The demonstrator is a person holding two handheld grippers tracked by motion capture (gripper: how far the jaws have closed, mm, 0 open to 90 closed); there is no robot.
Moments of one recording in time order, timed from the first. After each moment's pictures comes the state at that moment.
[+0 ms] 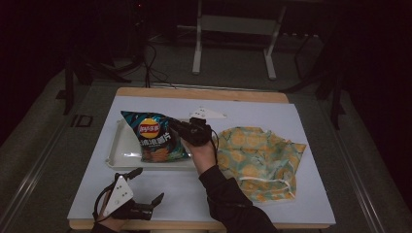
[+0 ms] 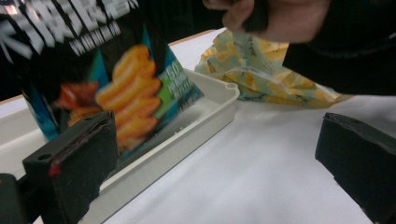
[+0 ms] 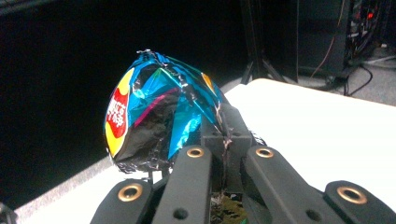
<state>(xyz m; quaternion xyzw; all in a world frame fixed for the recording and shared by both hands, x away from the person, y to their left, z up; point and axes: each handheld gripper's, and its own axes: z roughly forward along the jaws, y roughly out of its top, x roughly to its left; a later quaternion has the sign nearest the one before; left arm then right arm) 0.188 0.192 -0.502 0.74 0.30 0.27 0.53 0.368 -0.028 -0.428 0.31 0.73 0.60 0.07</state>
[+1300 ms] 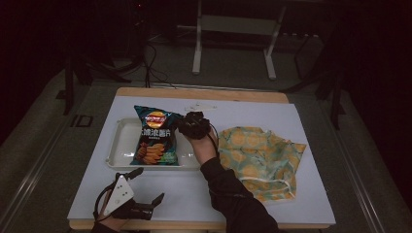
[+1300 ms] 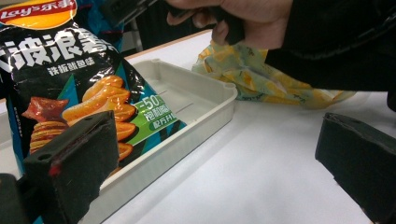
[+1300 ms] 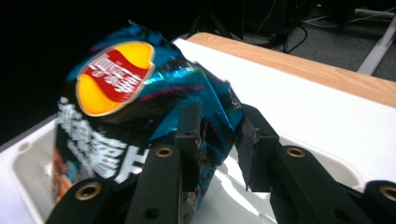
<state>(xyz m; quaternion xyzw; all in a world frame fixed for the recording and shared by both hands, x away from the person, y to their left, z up) 0.190 0.191 -0.502 0.74 0.30 0.27 0.53 0.402 -0.022 -0.441 0.37 0.77 0.49 0.14</state>
